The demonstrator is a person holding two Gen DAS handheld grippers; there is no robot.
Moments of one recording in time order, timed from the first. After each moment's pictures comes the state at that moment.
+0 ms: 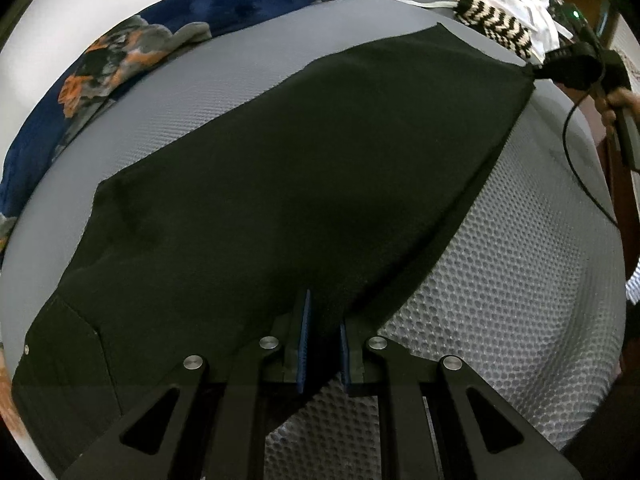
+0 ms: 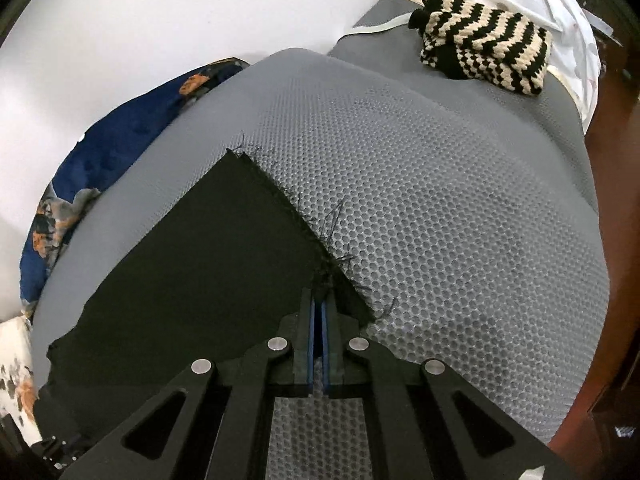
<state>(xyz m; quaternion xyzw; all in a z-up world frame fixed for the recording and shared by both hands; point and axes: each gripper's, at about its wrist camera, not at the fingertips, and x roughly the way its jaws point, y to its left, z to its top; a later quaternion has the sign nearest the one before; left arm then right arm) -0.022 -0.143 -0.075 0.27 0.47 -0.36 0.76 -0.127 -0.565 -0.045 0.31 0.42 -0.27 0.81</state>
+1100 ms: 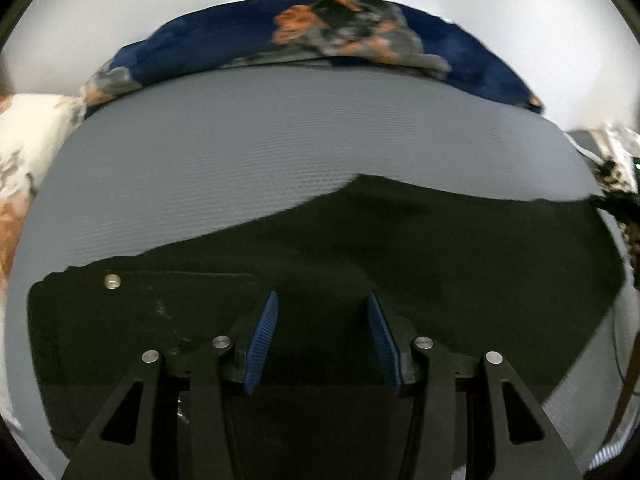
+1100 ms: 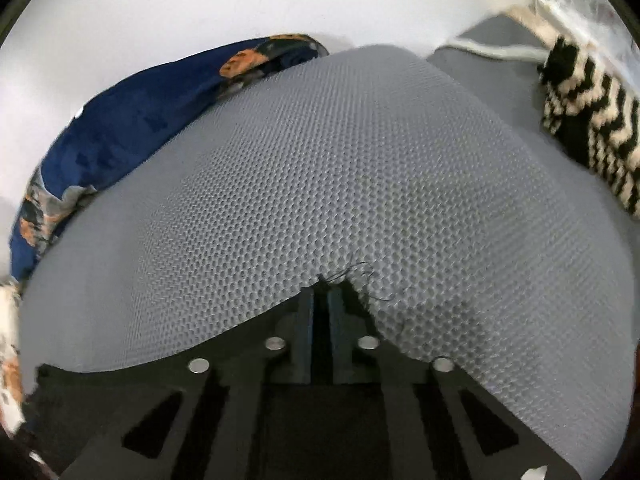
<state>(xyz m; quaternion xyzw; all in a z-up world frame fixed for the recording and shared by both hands) 0.088 -0.019 -0.041 0.06 0.50 -0.15 0.85 0.042 -0.594 -0.046 0.23 0.46 -0.20 0.83</state>
